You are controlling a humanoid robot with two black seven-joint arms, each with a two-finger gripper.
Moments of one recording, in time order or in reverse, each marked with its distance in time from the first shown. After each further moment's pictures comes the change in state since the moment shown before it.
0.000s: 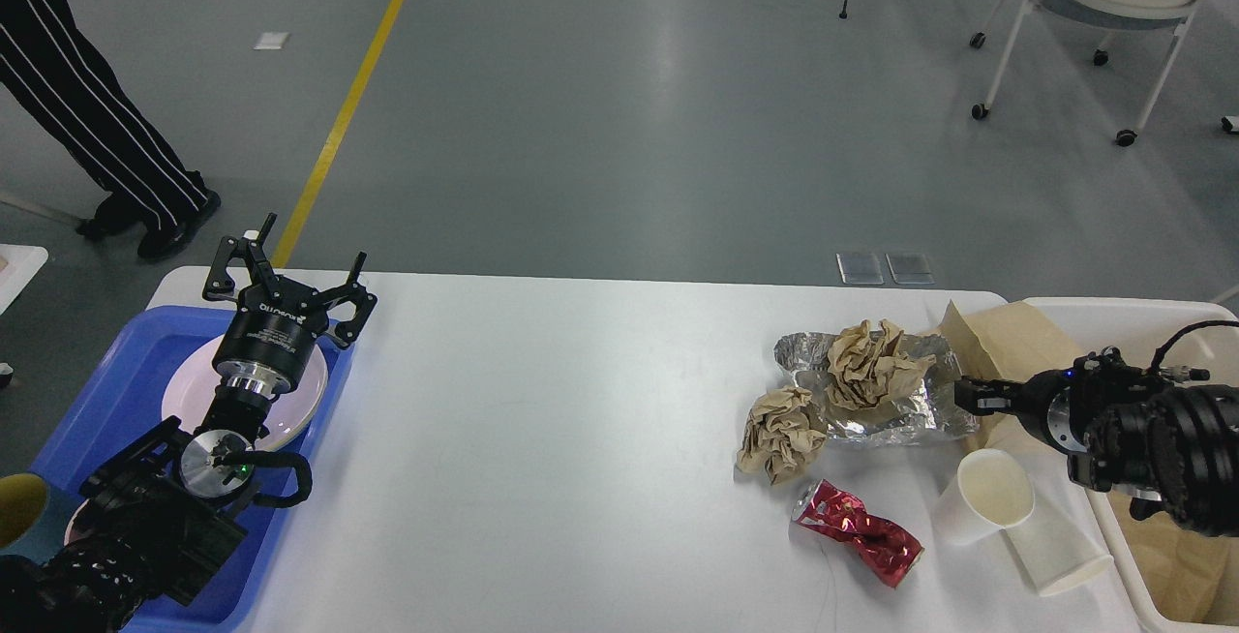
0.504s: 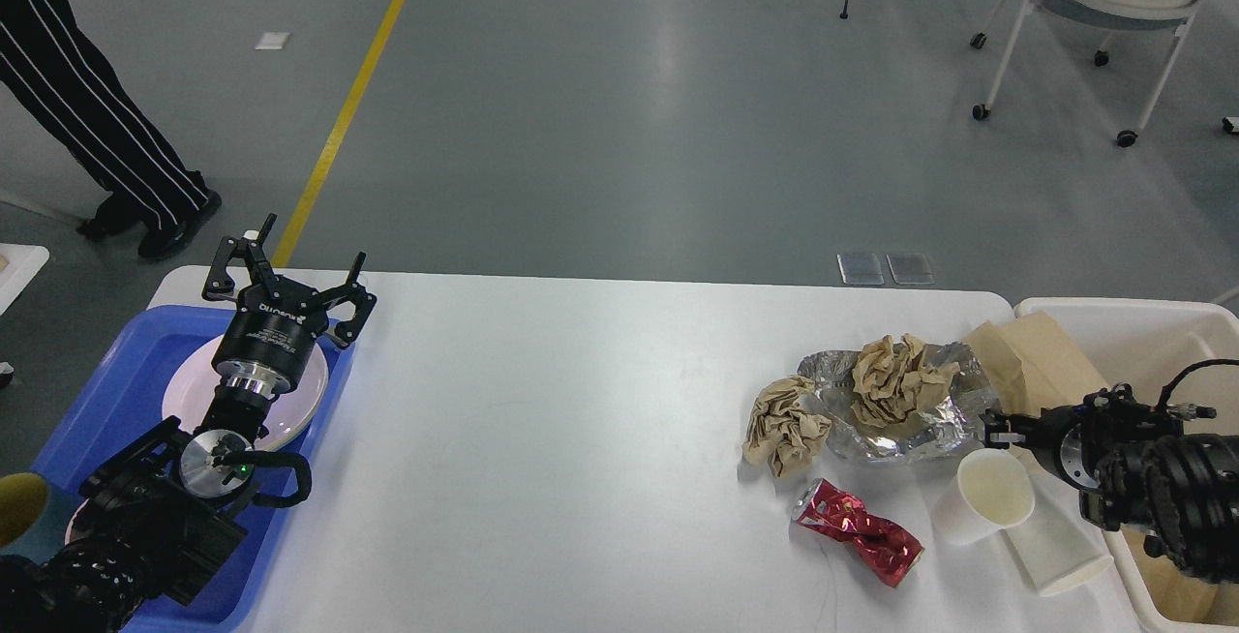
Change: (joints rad) left arm 0.000 0.000 0.000 0.000 0.000 0.000 0.000; right arm -0.100 -0.004 -0.033 -0.072 0.011 0.004 -0.015
